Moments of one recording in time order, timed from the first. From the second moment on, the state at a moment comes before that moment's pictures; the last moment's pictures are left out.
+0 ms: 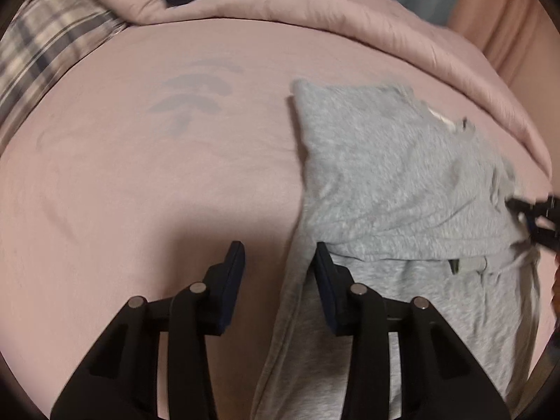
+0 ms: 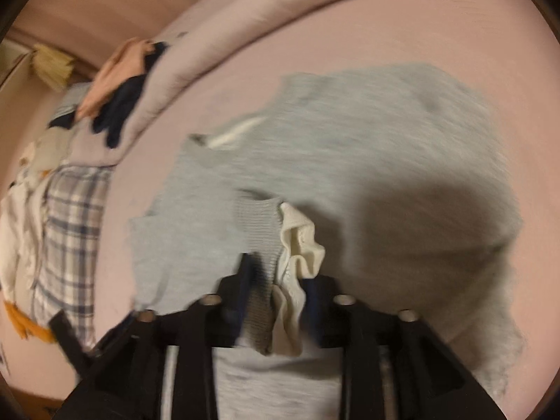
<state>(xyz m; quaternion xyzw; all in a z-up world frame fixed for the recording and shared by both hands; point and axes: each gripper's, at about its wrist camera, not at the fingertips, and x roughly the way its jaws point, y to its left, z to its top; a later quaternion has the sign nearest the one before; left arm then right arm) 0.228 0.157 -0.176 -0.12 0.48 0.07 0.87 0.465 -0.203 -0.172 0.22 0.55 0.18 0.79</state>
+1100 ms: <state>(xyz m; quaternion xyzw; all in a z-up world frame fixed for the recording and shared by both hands) 0.302 0.133 -0.157 -0.22 0.47 -0.03 0.85 0.415 -0.184 -0.143 0.12 0.48 0.24 0.83</state>
